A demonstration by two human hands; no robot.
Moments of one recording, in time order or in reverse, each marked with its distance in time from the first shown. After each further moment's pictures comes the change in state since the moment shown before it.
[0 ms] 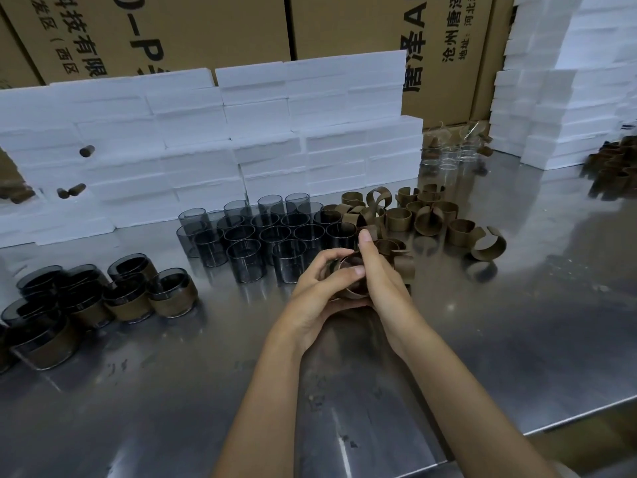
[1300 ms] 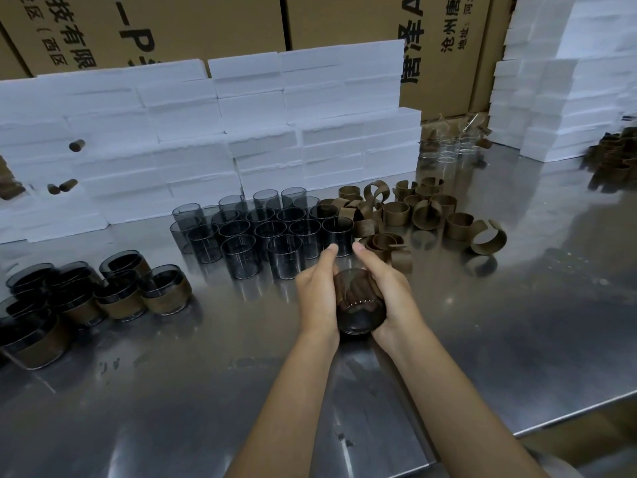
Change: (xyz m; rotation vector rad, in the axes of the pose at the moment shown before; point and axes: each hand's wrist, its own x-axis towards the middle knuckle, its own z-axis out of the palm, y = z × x) left_hand 0.008 -0.013 0.035 -0.066 0.520 0.042; right_hand 0.007 0.013 0.001 0.579 -0.030 0.139
